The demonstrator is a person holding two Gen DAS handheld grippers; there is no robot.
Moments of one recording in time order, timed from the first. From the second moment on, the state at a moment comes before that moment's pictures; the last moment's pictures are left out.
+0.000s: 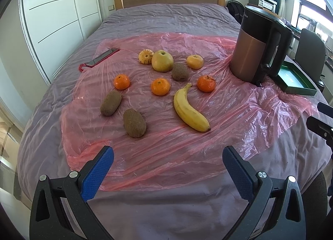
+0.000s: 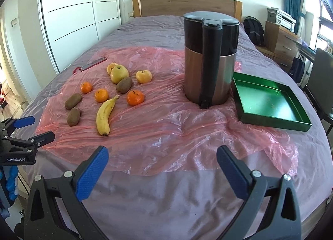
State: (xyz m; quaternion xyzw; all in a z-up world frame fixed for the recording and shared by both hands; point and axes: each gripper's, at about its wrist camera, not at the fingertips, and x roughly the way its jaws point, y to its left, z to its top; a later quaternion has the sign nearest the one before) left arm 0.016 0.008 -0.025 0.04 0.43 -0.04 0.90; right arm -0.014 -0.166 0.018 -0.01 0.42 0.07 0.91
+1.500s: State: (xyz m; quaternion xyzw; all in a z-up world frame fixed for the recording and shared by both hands) left arm 0.152 0.082 -0.131 -0.09 0.55 0.00 0.83; right arm 0.152 0.009 -0.121 -0.03 0.57 0.25 0.78
